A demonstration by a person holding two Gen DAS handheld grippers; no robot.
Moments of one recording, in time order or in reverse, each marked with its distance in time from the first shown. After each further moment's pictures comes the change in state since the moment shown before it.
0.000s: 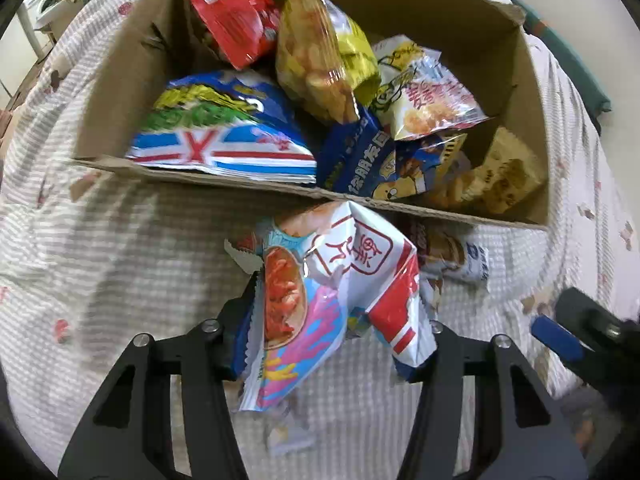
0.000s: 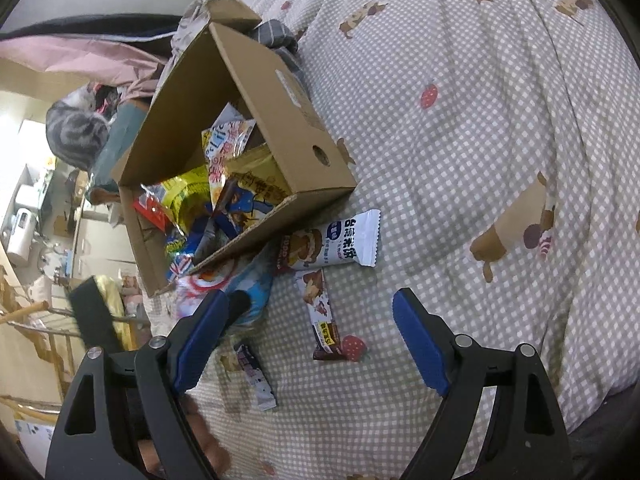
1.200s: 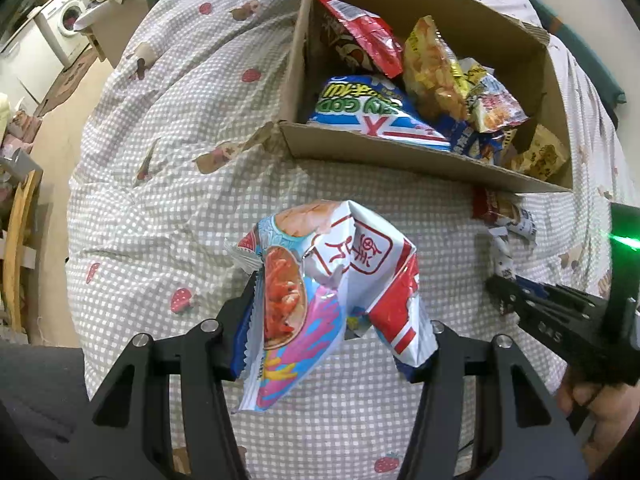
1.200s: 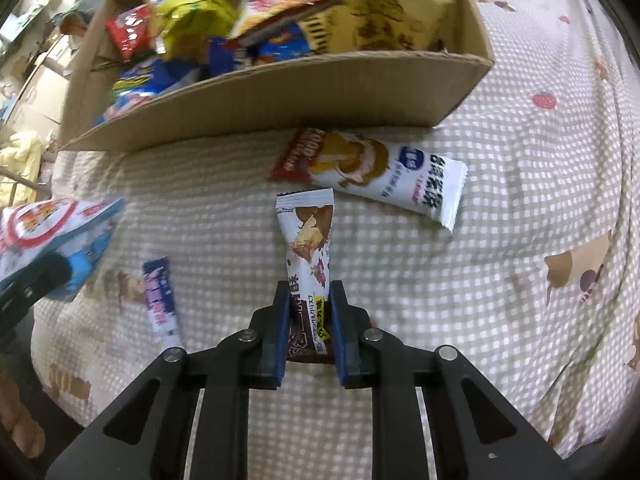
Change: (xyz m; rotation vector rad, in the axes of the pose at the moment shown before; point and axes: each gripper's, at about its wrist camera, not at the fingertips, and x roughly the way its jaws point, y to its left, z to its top) left arm -0.056 0.100 -0.020 0.007 -0.009 0.127; right arm 0.090 0.070 -0.048 -0.435 0.176 -0.292
